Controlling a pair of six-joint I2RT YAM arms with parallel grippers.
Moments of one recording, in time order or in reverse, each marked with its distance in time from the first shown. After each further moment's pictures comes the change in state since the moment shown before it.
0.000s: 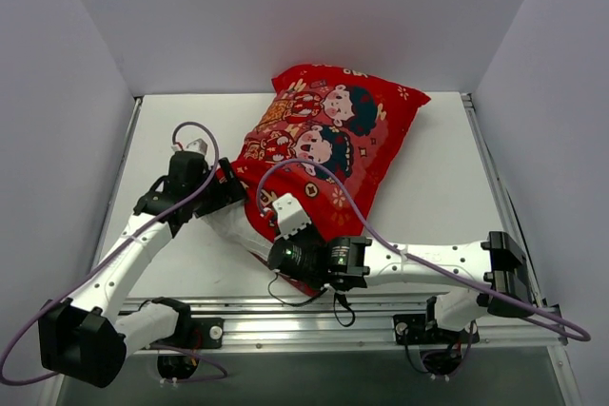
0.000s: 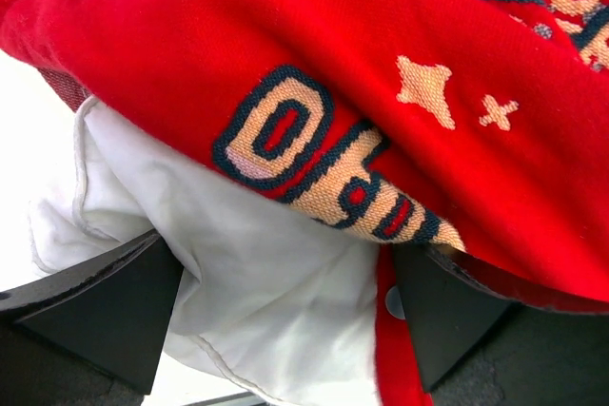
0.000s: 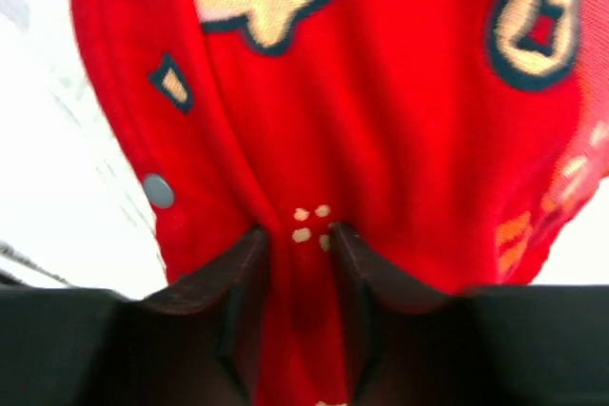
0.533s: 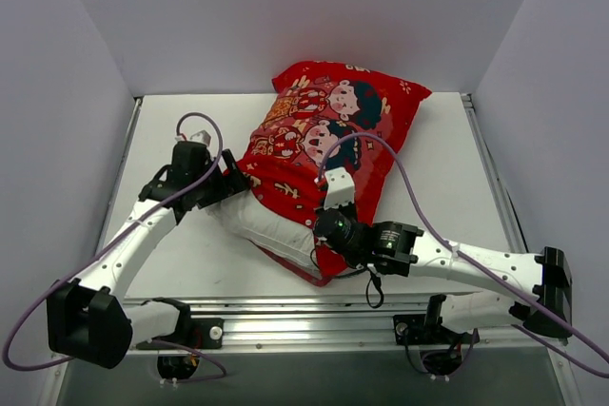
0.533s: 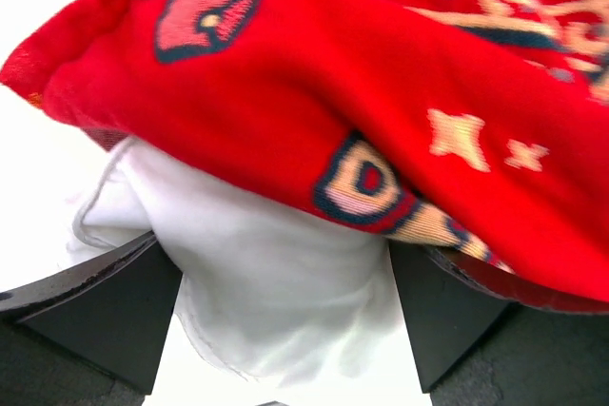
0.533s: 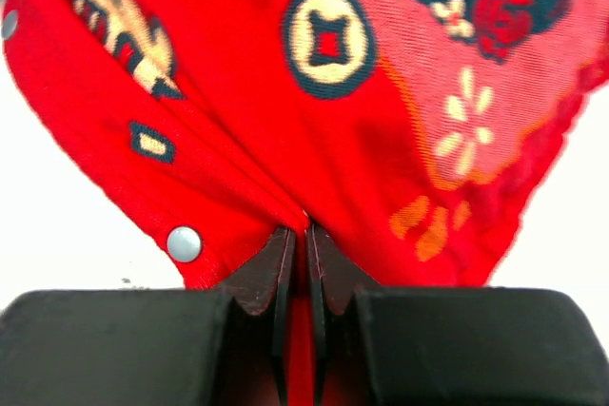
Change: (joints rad) left arm 0.022 0.108 0.065 0.032 0.025 0.025; right arm -0.198 -0.259 -0.172 0.109 -0.046 0.051
